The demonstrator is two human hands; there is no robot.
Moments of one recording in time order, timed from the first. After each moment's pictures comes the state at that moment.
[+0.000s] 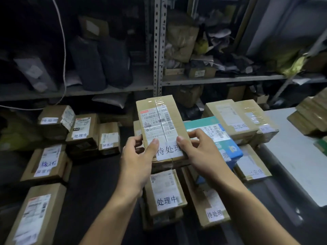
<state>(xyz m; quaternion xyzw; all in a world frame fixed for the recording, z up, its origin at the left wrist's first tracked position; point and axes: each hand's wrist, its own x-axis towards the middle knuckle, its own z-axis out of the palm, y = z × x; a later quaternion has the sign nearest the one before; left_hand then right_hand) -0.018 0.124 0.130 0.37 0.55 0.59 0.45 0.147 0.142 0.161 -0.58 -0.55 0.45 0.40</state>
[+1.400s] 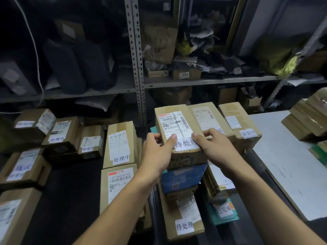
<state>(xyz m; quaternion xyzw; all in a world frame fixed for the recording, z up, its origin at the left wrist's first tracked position) 0.138 0.184 0.135 0.38 0.60 0.49 0.49 0.302 0.197 0.167 -0.66 -0.54 0.41 0.32</state>
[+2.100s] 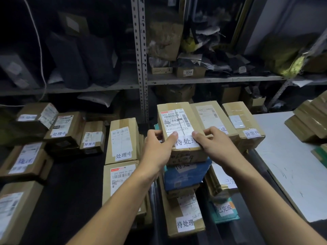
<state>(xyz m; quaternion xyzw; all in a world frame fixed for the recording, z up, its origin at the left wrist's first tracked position) 0.127 0.193 0.123 0.39 0.62 0.48 0.48 0.295 0.203 0.164 -0.68 -0.56 0.39 0.29</state>
